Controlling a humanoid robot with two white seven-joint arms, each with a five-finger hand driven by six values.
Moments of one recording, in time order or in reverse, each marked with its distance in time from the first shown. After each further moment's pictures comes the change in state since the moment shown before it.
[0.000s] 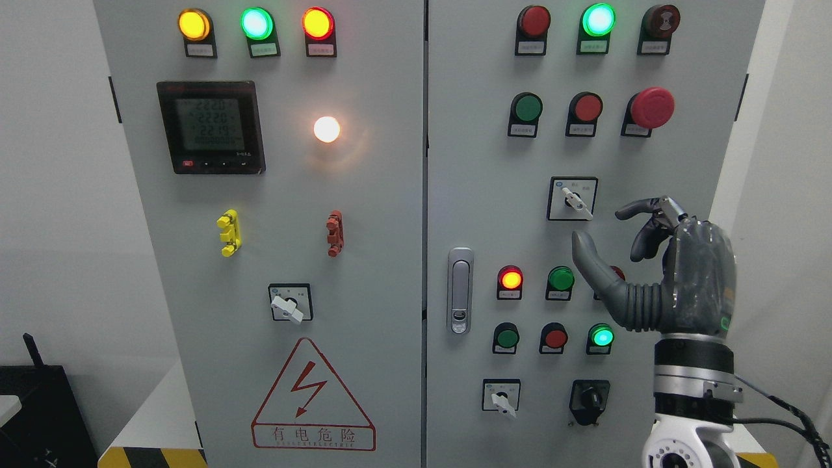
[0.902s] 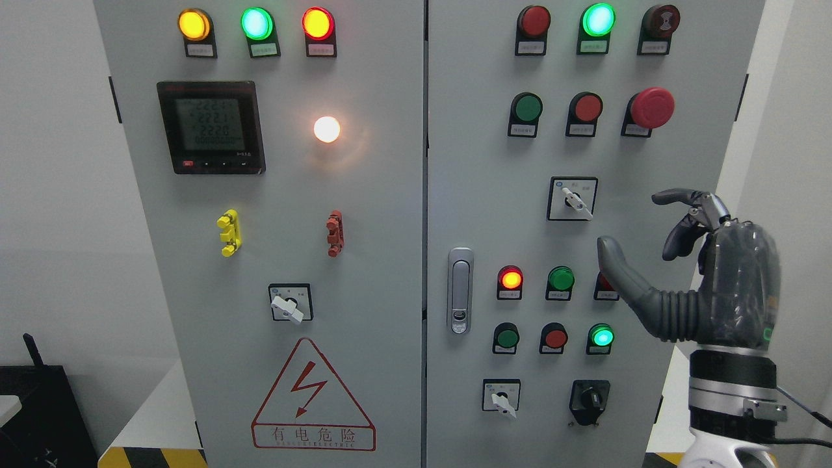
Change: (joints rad) left arm 0.000 0.000 0.000 0.000 0.000 0.000 0.000; right arm 0.048 -0.007 -0.066 -0.065 0.004 -0.133 0.009
